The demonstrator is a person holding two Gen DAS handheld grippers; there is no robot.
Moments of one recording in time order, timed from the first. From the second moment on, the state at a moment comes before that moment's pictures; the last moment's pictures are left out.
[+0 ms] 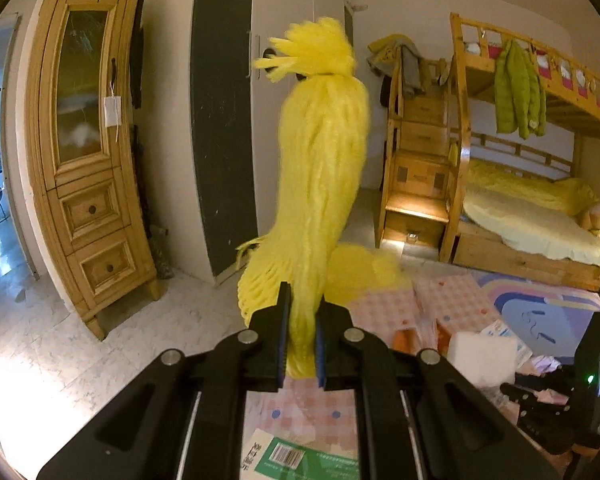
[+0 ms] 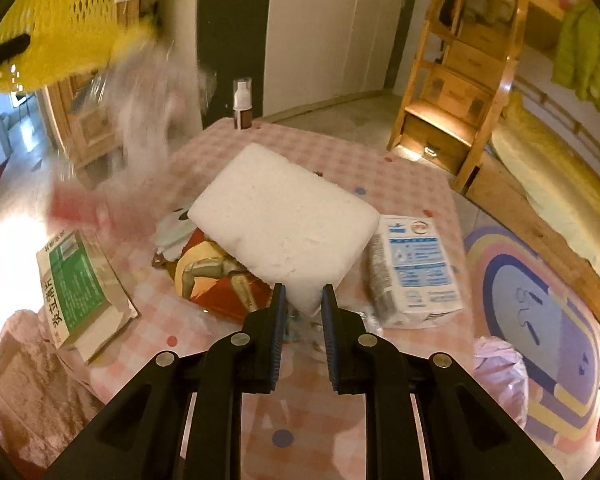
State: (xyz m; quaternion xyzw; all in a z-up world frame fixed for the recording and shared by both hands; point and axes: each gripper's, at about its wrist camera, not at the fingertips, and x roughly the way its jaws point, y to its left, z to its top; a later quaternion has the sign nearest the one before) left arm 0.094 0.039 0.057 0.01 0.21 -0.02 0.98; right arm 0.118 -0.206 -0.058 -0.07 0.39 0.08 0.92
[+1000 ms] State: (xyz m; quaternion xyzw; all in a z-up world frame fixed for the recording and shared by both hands) left arm 0.077 -0.039 -0.036 0.07 0.31 -0.12 0.94; right arm 0.106 -0.276 -0.086 0.03 0.42 0.02 0.91
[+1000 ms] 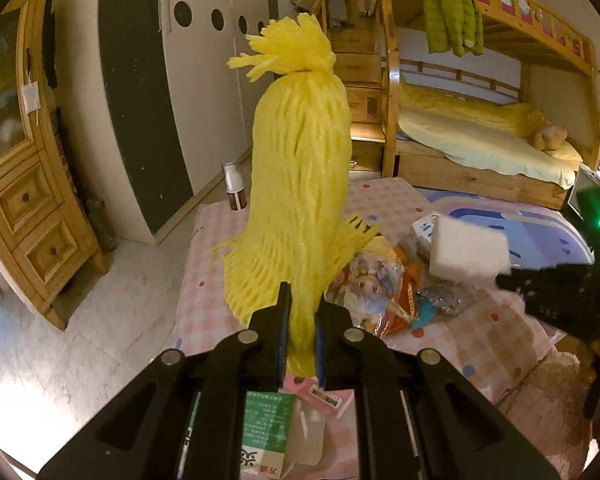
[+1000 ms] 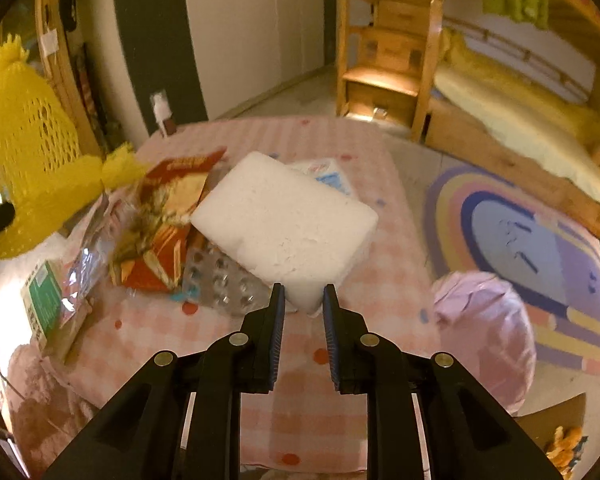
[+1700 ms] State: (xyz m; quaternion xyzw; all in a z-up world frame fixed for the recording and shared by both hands) left arm 0.054 -0.108 0.007 0.05 0.27 -0.22 0.93; right arm 0.029 -0.369 -0.042 0.07 0.34 -0.07 0.93
